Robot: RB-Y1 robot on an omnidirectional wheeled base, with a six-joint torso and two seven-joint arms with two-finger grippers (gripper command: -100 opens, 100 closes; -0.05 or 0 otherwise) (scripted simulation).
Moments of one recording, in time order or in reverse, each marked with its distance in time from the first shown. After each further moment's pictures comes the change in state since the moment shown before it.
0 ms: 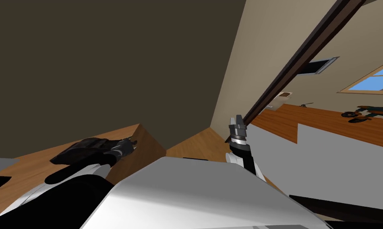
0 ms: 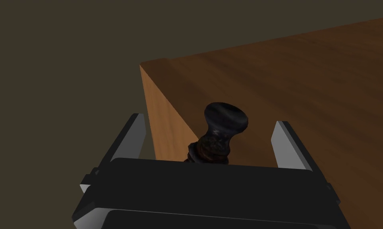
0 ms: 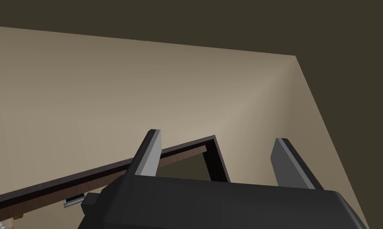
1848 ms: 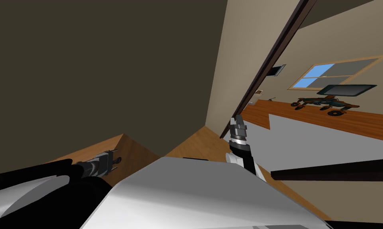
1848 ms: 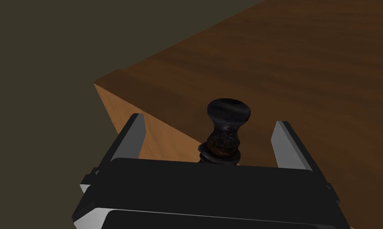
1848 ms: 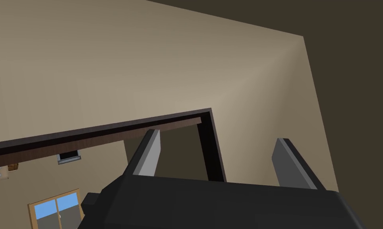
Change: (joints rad) left arm 0.156 0.055 0.289 -0.169 0.232 0.524 0.066; right arm 0.000 0.000 0.000 0.000 0.000 0.000 0.000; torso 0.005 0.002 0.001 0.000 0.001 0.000
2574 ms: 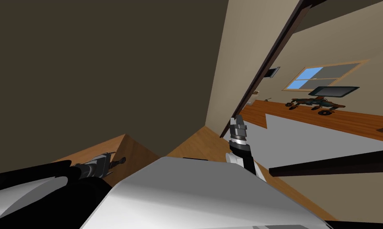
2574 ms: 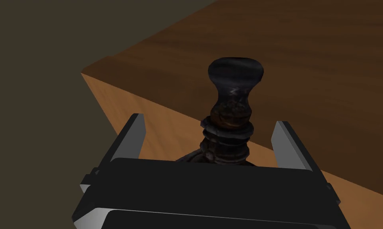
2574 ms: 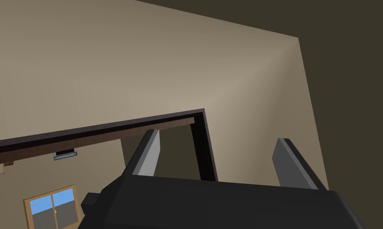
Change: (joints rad) left arm 0.022 0.003 0.010 -0.022 -0.018 0.055 -0.024; right arm 0.000 0.000 0.000 0.000 0.000 0.000 0.000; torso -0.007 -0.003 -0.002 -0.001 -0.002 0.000
